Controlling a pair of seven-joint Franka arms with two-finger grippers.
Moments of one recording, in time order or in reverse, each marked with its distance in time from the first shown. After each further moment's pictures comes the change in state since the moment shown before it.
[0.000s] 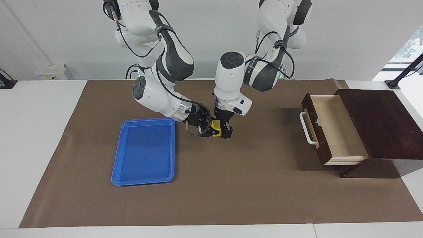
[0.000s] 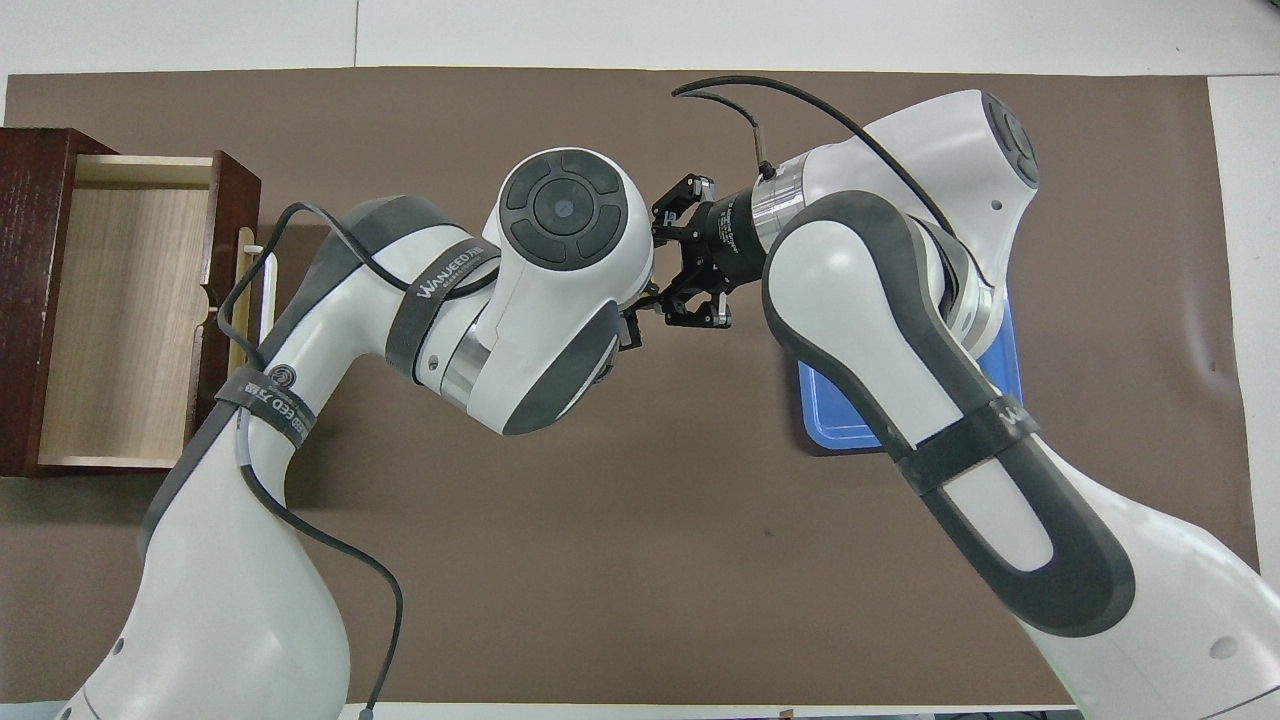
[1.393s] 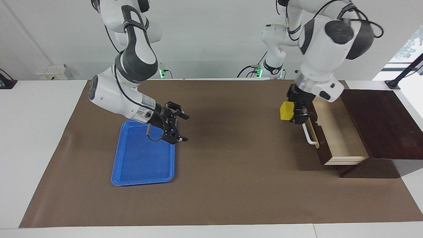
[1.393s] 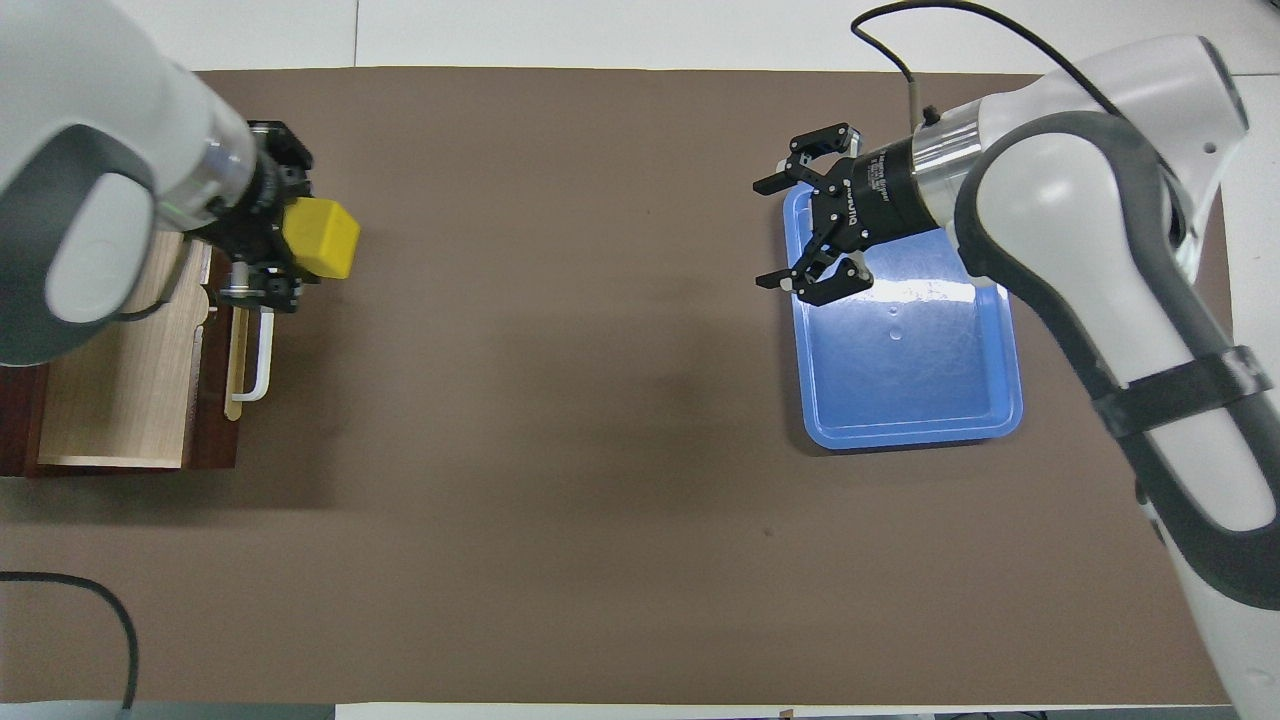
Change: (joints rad) left arm 0.419 -0.246 0.030 0.021 -0.042 -0.397 0.751; right arm -0.207 -0.062 -0.018 0.013 0.004 -0.203 0.028
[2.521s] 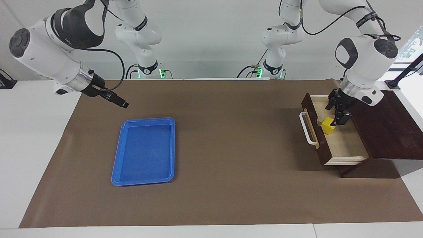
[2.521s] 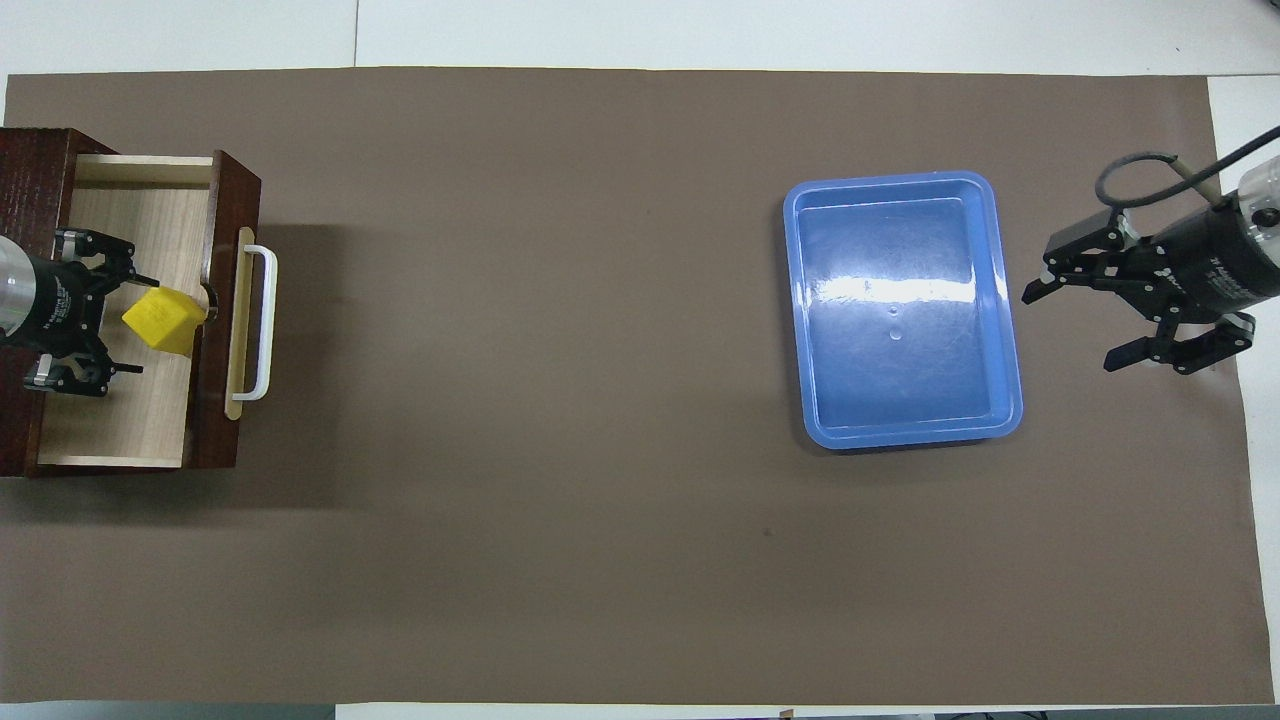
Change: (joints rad) left arm 0.255 -0.181 -0.021 -0.493 -0.007 0.344 0.338; right arm -0.242 -0.215 -0.004 -0.005 -0.577 -0.413 -1.074
